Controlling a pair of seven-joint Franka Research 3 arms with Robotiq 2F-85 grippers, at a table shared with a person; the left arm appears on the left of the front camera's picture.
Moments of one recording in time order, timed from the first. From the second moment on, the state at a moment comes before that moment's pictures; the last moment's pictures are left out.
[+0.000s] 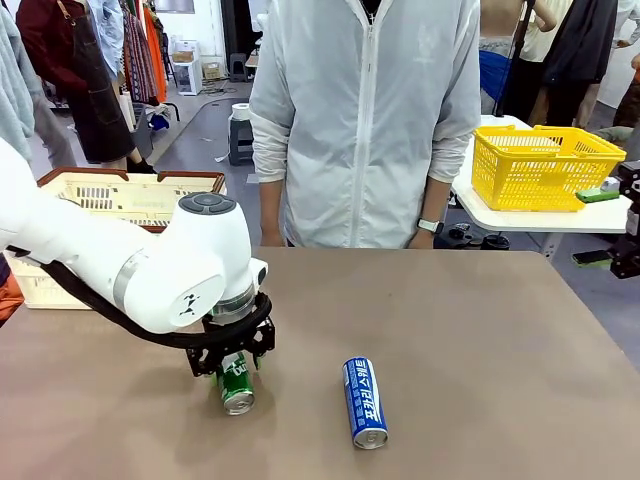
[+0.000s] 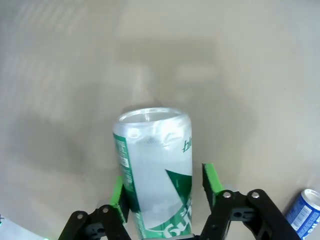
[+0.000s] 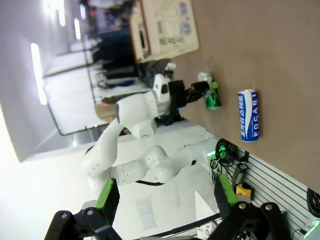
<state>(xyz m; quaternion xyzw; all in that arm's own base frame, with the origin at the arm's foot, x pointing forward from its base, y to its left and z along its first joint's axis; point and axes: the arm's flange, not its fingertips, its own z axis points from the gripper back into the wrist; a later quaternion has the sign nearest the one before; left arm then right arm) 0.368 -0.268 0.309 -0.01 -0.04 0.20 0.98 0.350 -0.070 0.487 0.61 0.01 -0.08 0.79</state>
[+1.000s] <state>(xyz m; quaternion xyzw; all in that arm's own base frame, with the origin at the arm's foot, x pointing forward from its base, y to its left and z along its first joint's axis) 0.327 -0.236 0.459 -0.01 -0.05 0.06 1.00 0.350 -0.070 0.487 0.61 0.01 -0.08 0.79</state>
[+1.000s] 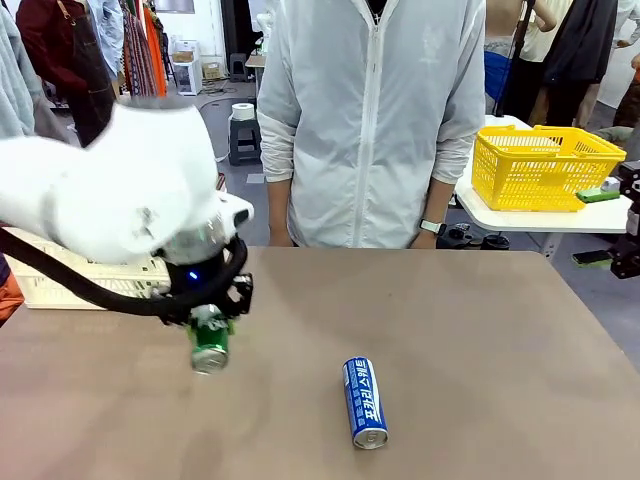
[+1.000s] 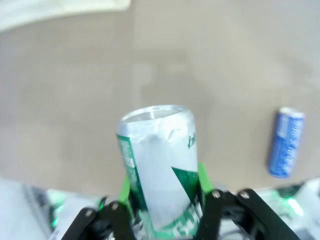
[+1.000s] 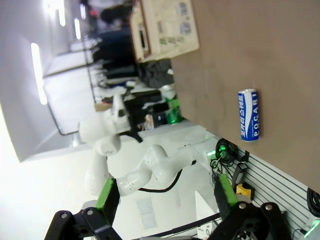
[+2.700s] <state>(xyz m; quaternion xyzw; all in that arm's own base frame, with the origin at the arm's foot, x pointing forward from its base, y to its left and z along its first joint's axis) 0.529 0.008 0.615 0.01 -0.17 0.03 0.99 0.350 -0.071 0.488 0.61 0.01 -0.08 0.79</state>
